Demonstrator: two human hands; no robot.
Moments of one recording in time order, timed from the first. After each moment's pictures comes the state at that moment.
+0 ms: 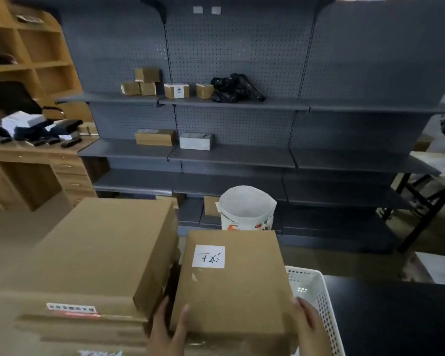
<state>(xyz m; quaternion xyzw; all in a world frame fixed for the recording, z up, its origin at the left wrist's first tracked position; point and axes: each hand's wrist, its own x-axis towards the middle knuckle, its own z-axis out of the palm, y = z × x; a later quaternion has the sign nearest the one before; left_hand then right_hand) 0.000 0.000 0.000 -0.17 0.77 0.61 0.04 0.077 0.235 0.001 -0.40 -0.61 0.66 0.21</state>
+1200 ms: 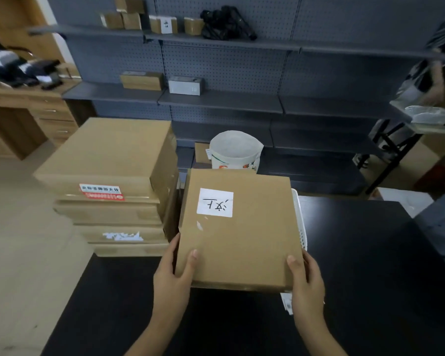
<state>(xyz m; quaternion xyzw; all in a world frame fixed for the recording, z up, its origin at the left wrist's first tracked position) 0.152 -0.038 0.021 0.00 0.74 0.67 0.03 0.234 0.180 0.014 -0.35 -0.65 0.63 0.24</state>
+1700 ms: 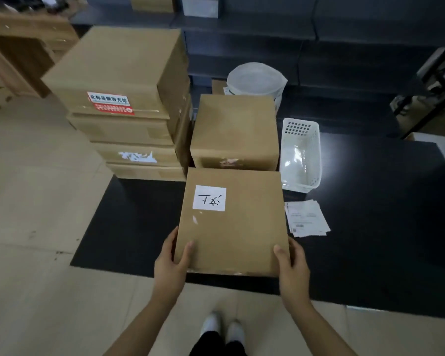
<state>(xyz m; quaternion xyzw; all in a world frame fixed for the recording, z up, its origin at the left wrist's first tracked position) 0.268 -0.096 -0.085 -0.10 0.80 0.59 0.10 0.335 0.140 -0.089 -0.37 -0.68 0.62 0.11</state>
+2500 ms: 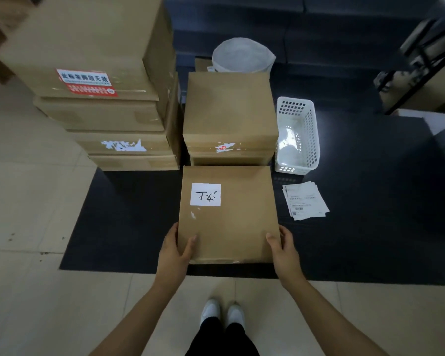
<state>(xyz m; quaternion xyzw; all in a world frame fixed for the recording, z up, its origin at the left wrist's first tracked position) 0.245 -0.107 -0.122 -0.04 0.85 0.50 0.18 0.320 0.133 -0.126 -0.41 -0.70 0.58 -0.01</state>
